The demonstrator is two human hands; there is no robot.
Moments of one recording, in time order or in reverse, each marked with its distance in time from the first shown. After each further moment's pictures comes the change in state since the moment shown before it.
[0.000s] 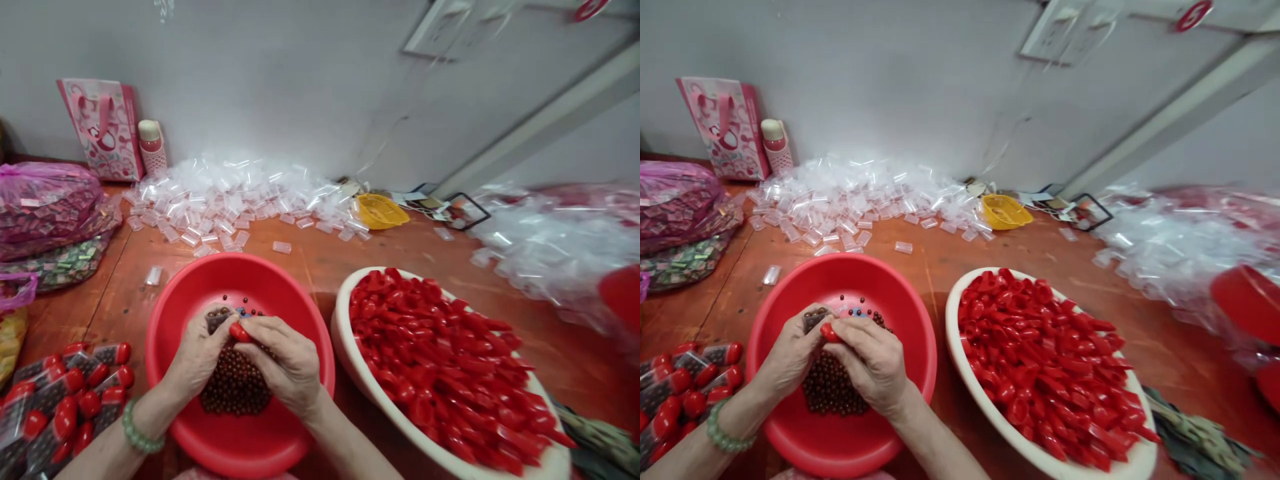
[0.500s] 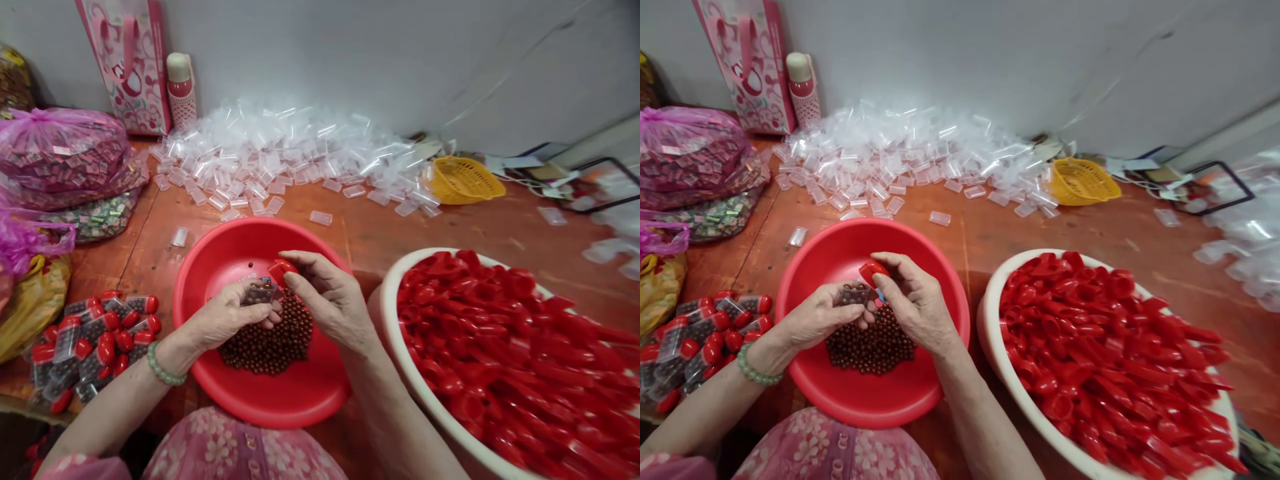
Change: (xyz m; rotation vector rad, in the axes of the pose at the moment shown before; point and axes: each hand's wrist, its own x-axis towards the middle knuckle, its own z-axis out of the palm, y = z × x) left_hand -0.002 -0.002 -0.013 -0.040 -0.273 -0.202; right_hand 0.026 0.021 -0.014 0.241 -0.156 0.448
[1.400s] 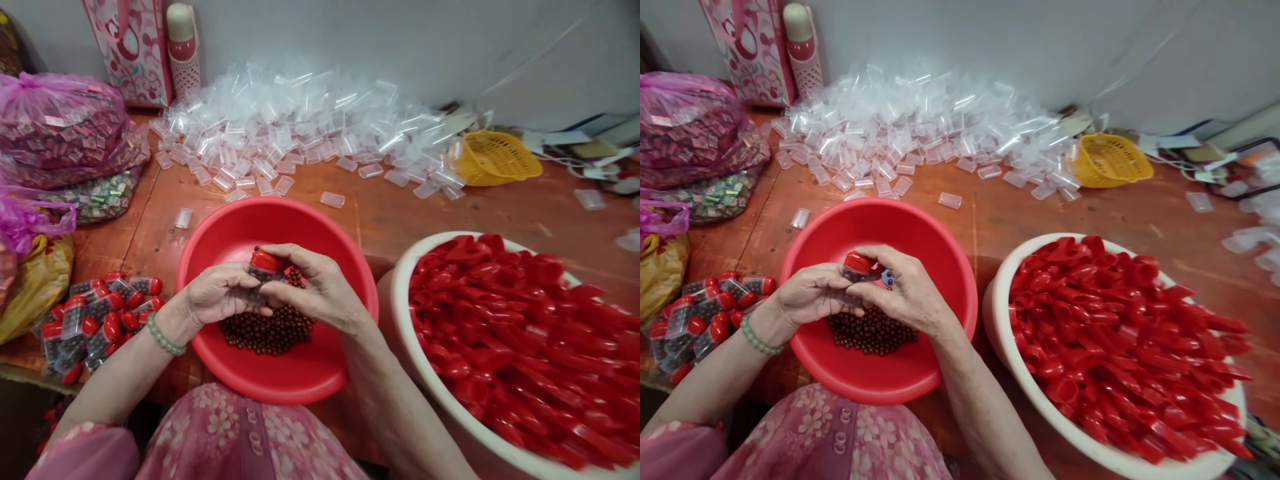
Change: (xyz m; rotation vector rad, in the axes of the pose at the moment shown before) left_hand 0.002 0.000 -0.025 -0.405 -0.166 -0.198; right_hand 0.004 0.002 0.006 -0.148 -0.281 -0.085
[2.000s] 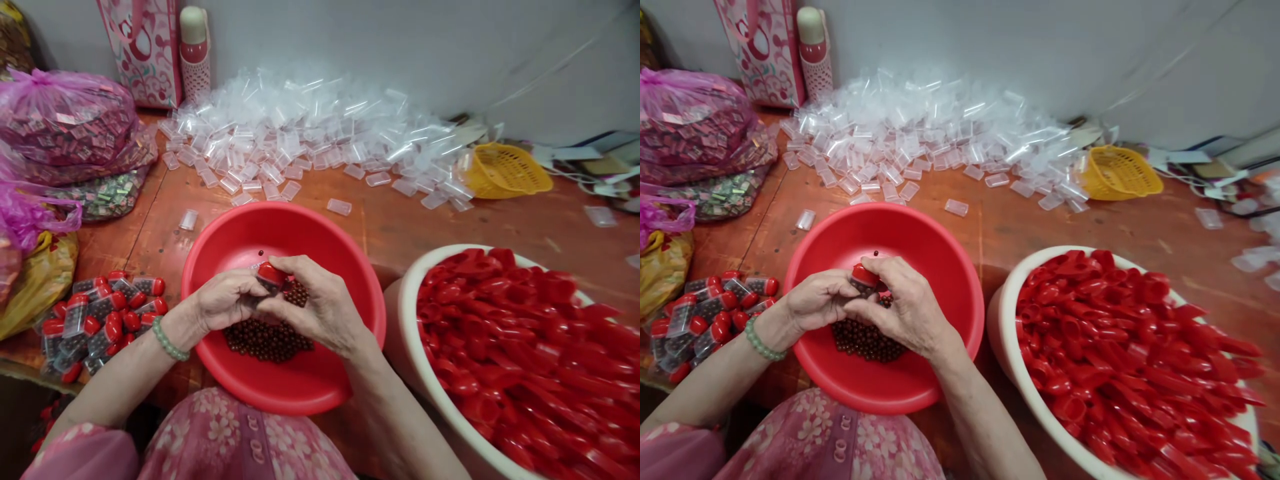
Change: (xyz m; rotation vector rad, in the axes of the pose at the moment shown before) left_hand 0.003 -0.004 0.007 0.020 0.103 -0.003; right_hand -0.007 0.000 0.010 -0.372 0.077 -0.218
